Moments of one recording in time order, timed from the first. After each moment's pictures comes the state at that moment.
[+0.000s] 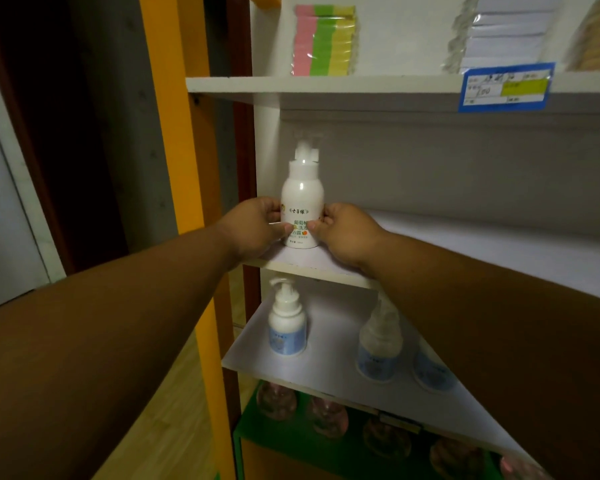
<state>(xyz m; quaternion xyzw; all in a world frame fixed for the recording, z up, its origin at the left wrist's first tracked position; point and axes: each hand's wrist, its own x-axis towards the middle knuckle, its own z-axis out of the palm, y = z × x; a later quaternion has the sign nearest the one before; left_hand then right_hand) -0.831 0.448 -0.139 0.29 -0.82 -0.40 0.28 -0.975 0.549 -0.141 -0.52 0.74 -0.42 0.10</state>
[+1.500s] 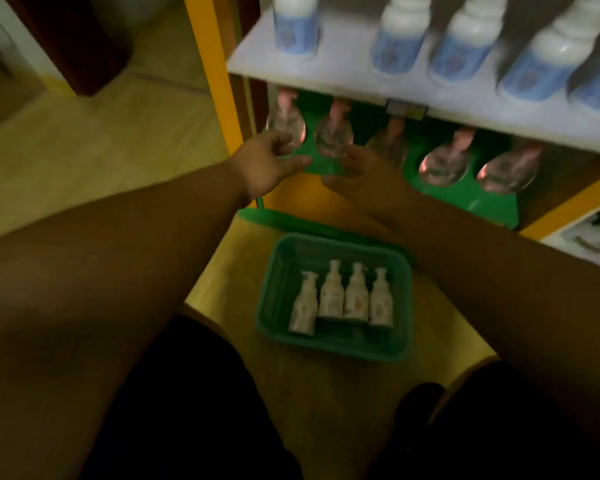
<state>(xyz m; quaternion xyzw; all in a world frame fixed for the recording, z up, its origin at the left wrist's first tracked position) -0.717 0.608 -0.425 0.36 -0.77 -0.51 0.14 -0.870 0.743 -0.435 -0.44 0.75 -0.39 0.30</state>
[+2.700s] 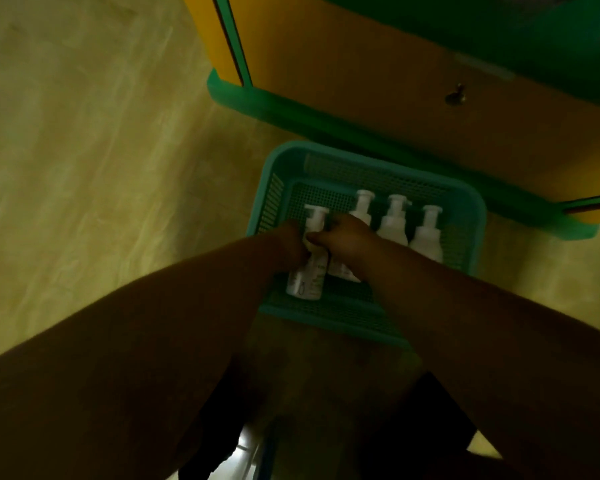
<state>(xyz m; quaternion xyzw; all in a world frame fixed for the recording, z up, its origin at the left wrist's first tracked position) -0.726 0.661 -0.763 0.46 -0.68 -0.50 -0.27 -0.838 0.728 -0.754 -0.09 0.77 -0.20 0.60</state>
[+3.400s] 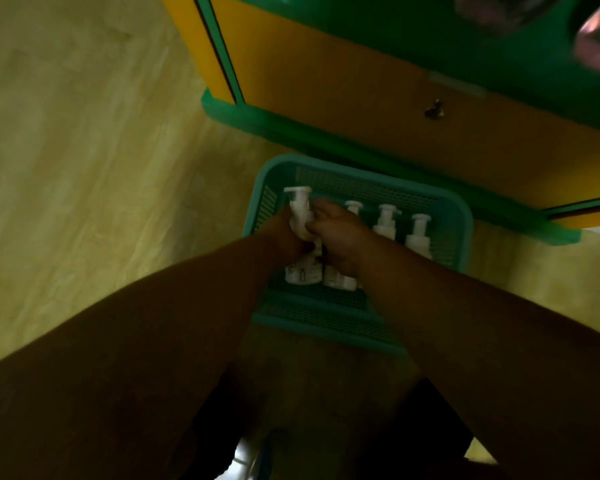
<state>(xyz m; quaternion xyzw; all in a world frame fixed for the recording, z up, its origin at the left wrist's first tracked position) -0.746 0.647 -0.730 0.43 -0.72 -0.50 -0.19 -0.841 0.716 -0.737 -0.07 0.69 -0.37 0.62</state>
